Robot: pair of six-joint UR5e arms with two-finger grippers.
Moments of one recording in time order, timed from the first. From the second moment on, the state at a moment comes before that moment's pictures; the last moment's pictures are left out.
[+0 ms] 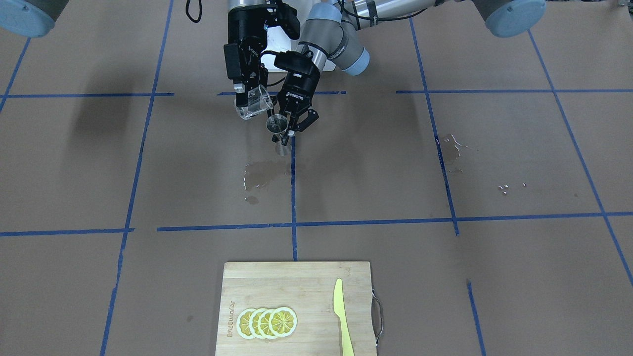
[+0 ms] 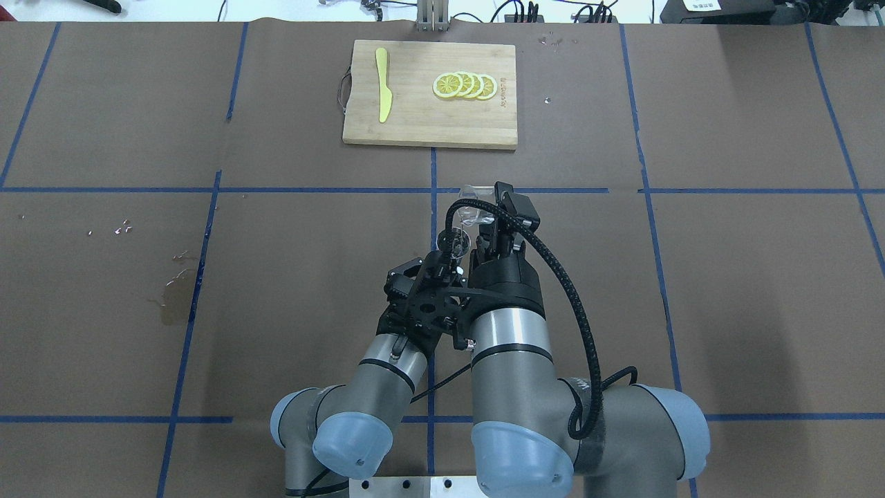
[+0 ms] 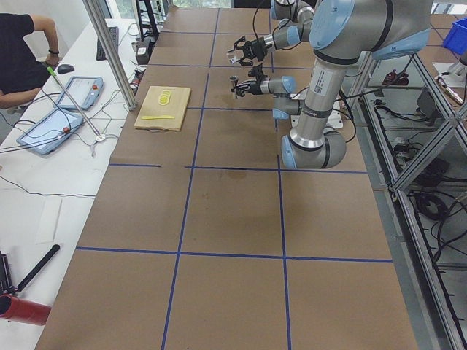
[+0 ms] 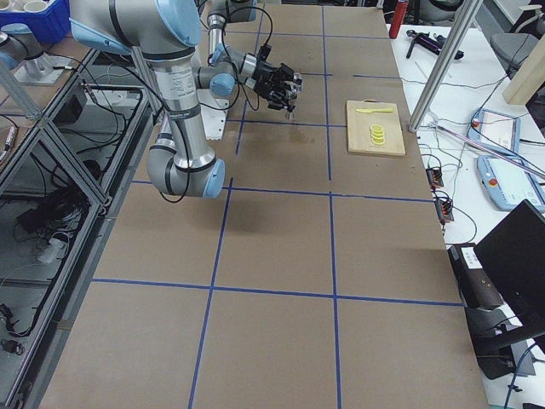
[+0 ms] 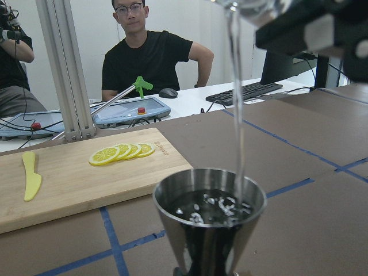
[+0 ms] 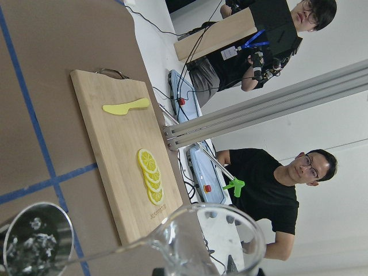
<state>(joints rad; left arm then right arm) -0.13 -2.25 -1.38 -2.65 -0.68 -0.66 0.14 -1.05 2.01 -1.61 0.47 0.18</state>
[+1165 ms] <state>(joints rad) -0.14 -2.06 -1.53 -2.76 -0.67 -0.66 0.18 -1.14 2.03 -1.40 0.53 1.01</state>
